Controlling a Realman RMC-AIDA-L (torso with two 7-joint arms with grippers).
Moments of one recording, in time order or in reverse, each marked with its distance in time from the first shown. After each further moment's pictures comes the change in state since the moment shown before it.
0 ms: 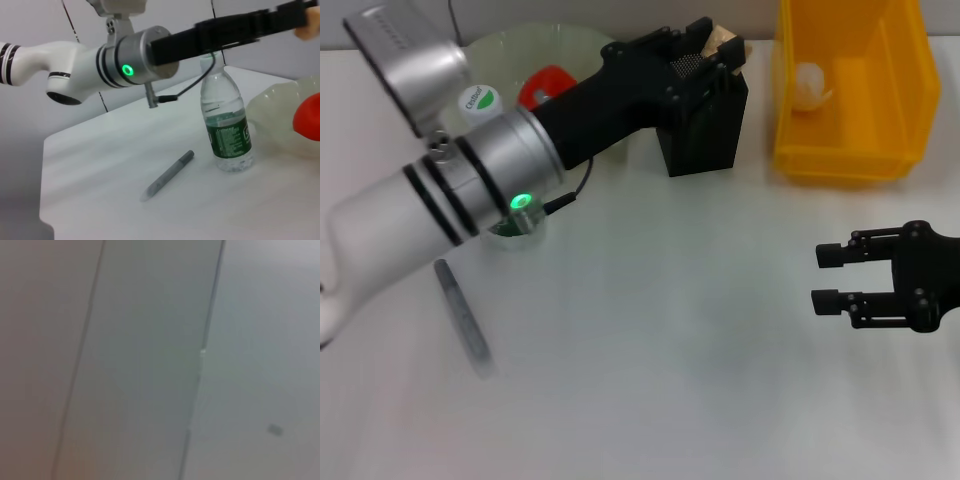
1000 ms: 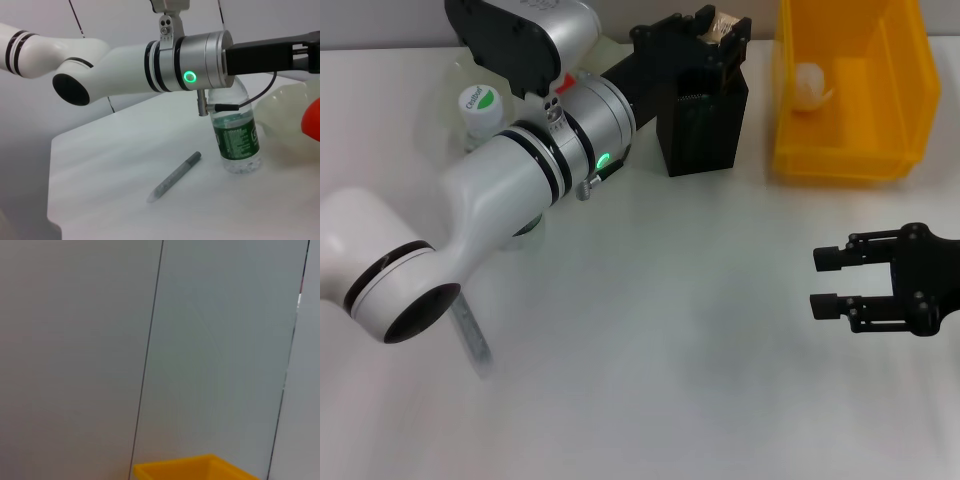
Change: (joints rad) left arm -0.184 0.000 0.353 -0.003 -0.834 -0.444 0.573; right arm 0.004 0.001 -0.001 0.000 -0.001 -0.016 -0.002
